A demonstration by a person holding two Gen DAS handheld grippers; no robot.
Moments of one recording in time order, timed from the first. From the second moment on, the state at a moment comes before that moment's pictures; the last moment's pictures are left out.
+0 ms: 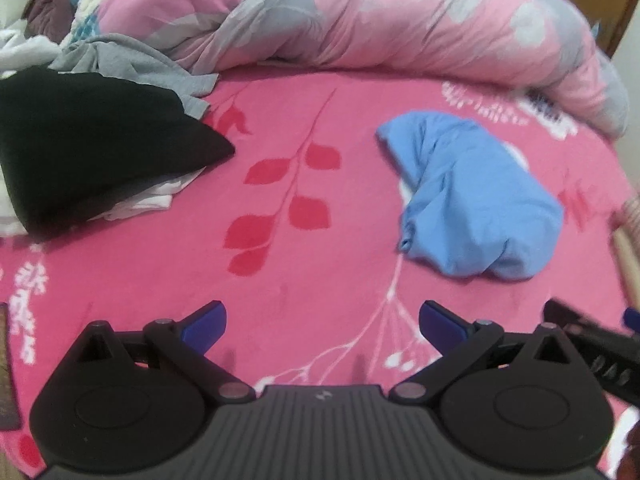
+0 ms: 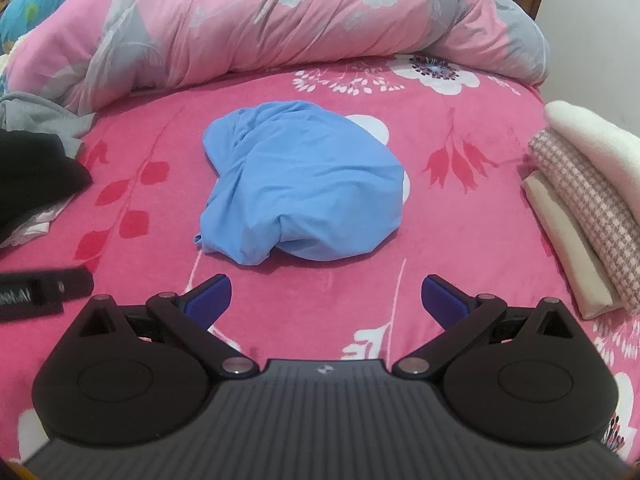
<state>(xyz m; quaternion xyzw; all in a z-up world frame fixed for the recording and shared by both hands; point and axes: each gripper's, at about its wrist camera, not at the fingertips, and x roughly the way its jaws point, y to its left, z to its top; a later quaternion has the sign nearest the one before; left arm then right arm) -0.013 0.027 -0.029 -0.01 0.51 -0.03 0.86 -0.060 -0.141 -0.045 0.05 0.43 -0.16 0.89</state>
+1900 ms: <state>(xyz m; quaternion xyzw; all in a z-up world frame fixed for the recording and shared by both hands) 0.008 0.012 -0.078 -0.04 0.53 -0.07 0.84 -0.037 -0.161 -0.072 0.05 0.44 -0.13 0.89</state>
